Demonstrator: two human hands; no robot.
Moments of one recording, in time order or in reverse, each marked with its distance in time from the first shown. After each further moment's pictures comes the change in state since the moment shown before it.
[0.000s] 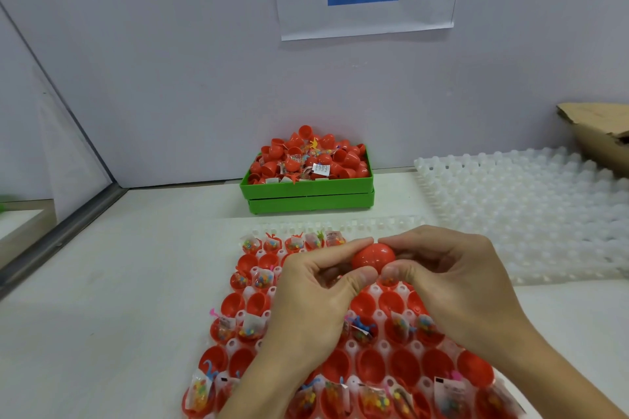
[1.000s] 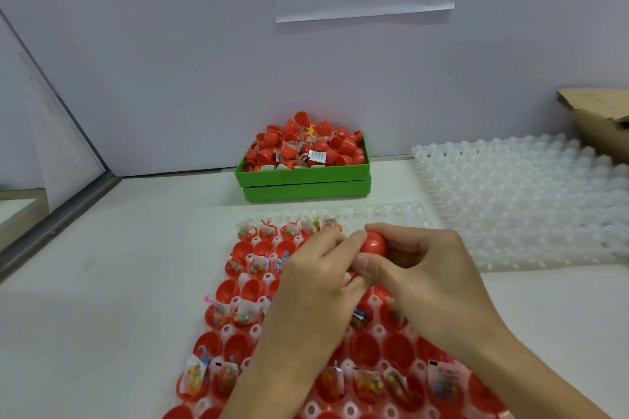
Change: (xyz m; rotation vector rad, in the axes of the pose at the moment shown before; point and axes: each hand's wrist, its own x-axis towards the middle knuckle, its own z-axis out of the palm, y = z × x) left_hand -0.001 -0.007 0.004 0.816 0.135 0.580; right_hand -0.010 -0.008 0.024 0.146 -0.019 0.177
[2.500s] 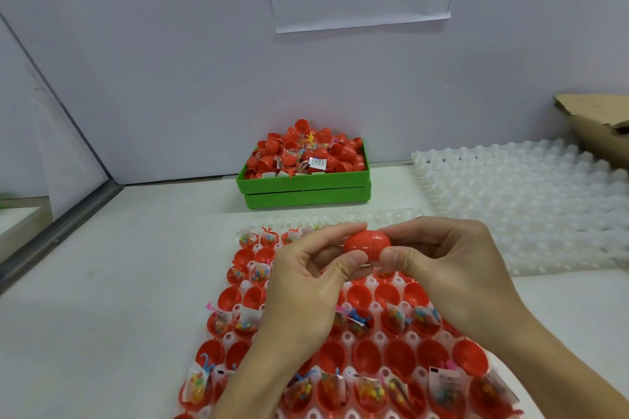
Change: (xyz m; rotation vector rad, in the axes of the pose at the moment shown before) left_hand 0.004 -0.003 -0.003 -0.957 -0.068 -0.526; right_hand 0.008 -0.011 -0.022 0.021 0.032 0.027
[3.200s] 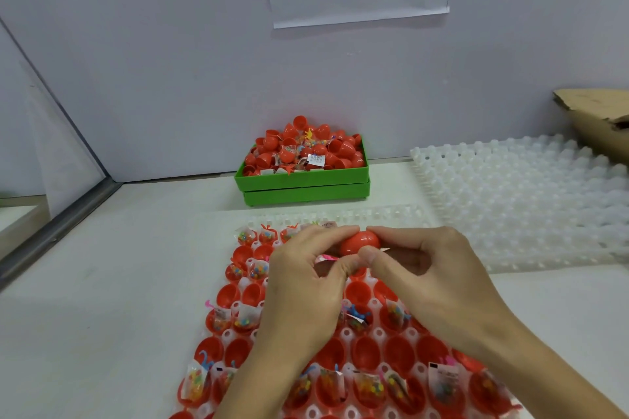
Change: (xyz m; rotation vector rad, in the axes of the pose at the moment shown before) left_hand -0.001 0.001 0.000 0.566 0.105 0.222; right_hand -0.009 0.002 0.008 -0.145 -0.140 -0.073
